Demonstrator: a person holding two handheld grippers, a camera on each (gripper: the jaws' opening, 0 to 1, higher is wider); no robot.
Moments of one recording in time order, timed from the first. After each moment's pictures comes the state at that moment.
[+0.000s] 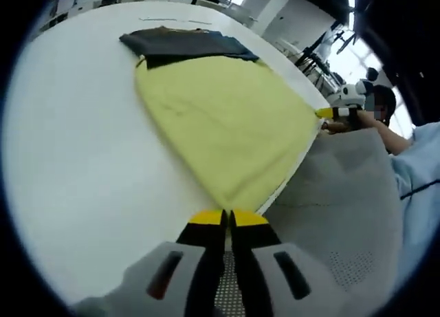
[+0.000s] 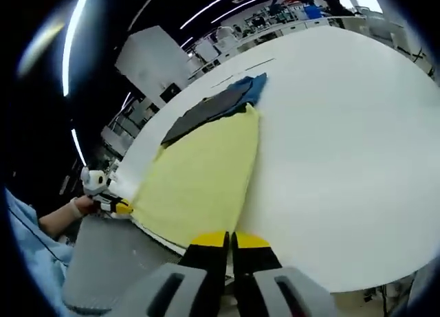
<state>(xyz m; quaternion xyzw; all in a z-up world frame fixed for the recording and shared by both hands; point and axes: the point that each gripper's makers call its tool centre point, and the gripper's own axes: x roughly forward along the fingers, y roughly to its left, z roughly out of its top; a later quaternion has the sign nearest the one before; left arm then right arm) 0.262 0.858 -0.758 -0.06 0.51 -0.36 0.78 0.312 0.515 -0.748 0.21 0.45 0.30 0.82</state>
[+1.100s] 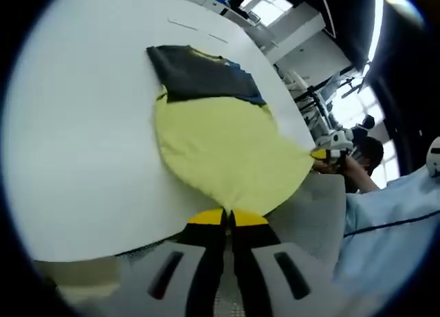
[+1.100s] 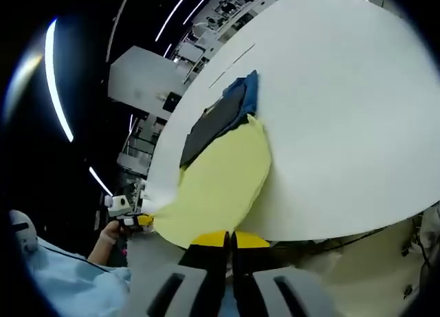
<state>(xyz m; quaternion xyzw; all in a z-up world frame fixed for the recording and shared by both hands) 0.266 0.842 -0.672 -0.20 0.48 -0.31 0.80 0.290 0.510 -0.692 0.34 0.49 0.30 0.74</state>
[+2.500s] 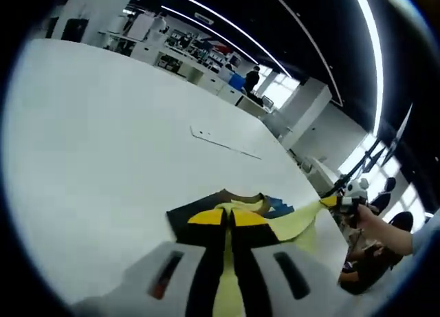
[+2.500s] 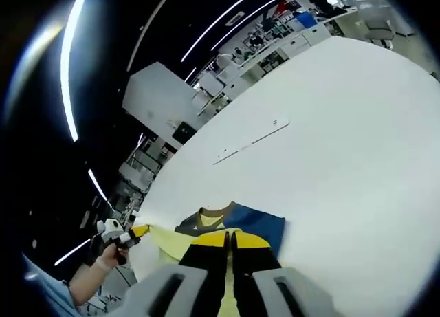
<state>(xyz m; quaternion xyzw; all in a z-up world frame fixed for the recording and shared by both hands) 0.537 0.868 -0.686 -0.25 0.28 -0.19 0.91 0.581 0.544 -0.688 0.29 0.38 0.31 0.82</state>
